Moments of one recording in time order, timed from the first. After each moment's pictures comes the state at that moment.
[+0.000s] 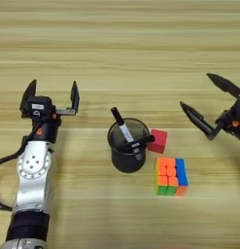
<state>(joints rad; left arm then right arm) -0.09 0.13 0.14 0.23 -0.09 -0.44 -0.12 -0.05 -0.45 0.02 -0.06 0.44 -0.25 0.89</state>
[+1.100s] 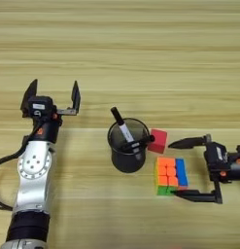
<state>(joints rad) -0.09 0.13 0.13 0.22 -0.09 -0.44 -0.12 -0.03 -0.62 0.23 -0.06 0.29 -0.11 1.25</state>
